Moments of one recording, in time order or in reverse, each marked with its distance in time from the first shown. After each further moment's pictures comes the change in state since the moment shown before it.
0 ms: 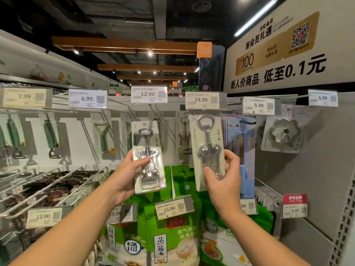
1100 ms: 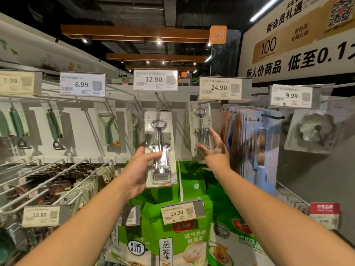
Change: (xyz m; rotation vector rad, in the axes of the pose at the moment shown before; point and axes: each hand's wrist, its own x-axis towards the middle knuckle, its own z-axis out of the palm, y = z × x) left_hand 0.035 -0.012 0.006 0.000 0.005 0.043; right_hand 0.116 0.088 0.064 -0.224 -0.210 0.292
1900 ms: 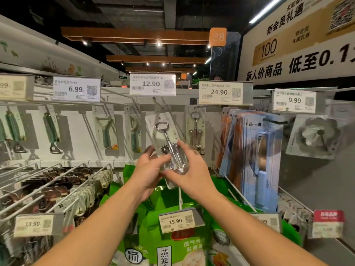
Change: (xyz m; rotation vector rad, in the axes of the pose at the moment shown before) left_hand 0.016 -0.011 0.024 0.020 0.121 0.028; right_hand -0.070 -0.031 0.027 -0.163 -0.246 -0.329
